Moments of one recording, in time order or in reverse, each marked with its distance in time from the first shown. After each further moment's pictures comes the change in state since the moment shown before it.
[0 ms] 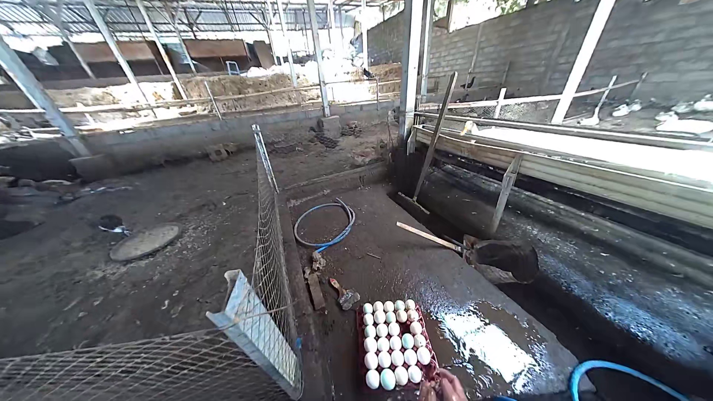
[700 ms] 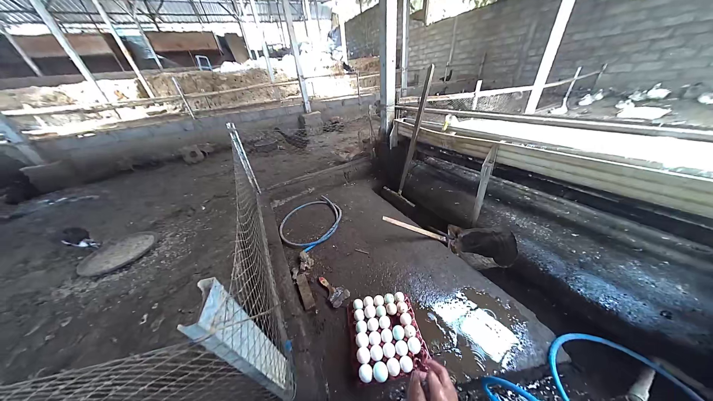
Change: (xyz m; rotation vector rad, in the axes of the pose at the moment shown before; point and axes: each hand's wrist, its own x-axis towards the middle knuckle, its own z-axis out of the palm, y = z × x) left_hand -0.002 0.004 -0.001 -0.058 0.014 -0.036; right_hand -0.009 0.003 0.000 -0.019 0.041 -0.026
